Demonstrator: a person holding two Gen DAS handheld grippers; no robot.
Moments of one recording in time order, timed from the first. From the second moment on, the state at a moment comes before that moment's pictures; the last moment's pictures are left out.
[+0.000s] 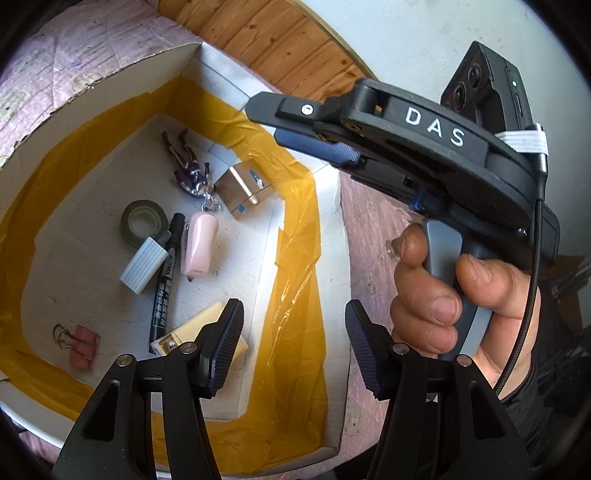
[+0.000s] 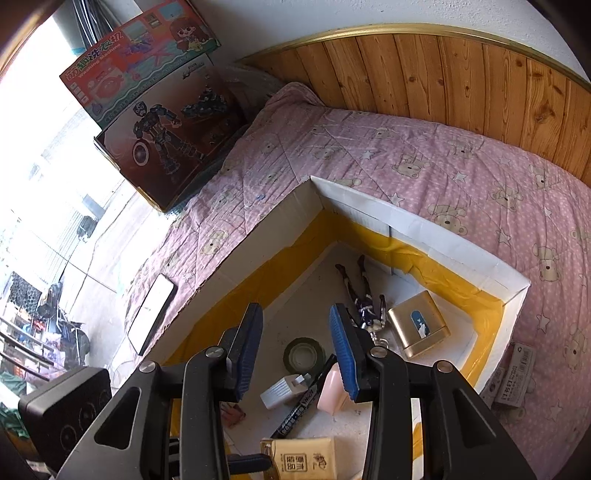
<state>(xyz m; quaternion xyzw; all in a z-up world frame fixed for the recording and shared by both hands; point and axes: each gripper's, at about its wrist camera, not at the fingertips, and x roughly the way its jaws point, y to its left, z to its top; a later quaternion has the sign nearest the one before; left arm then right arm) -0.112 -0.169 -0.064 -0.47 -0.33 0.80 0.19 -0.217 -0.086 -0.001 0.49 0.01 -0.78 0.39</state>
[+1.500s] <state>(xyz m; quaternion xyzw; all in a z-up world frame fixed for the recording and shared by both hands) -0.048 -0.085 0.022 -0.42 -0.11 0.89 0.11 -0.123 0.080 0.019 0.45 -0.11 -0.80 0.38</state>
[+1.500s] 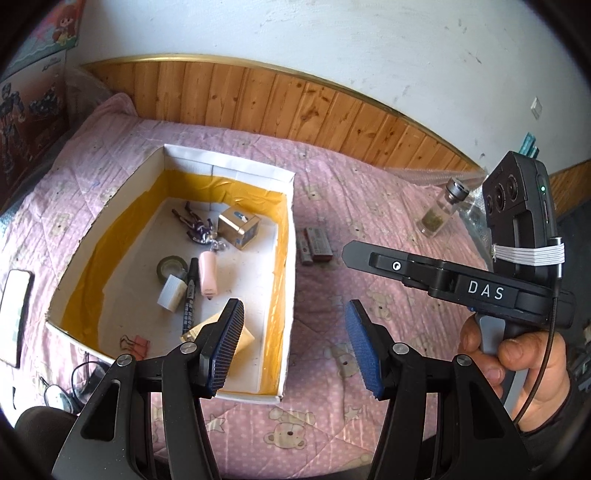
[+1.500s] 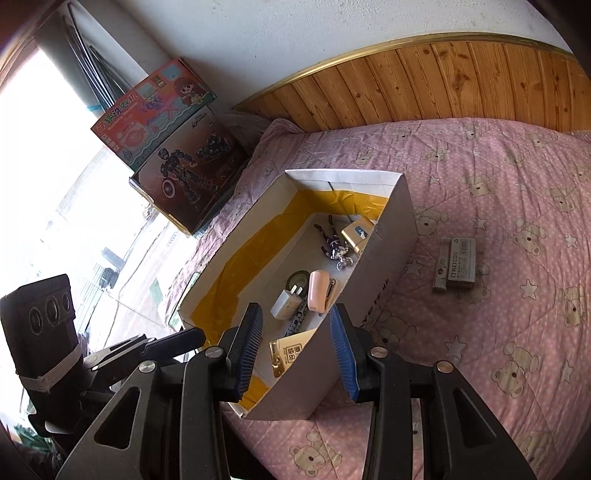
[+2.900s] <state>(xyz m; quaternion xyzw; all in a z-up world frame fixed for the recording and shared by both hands) -0.136 0.025 -0.039 -0.49 -0.09 0.85 0.19 -0.281 0.098 -0.133 0.50 0.03 -0.82 0.28</state>
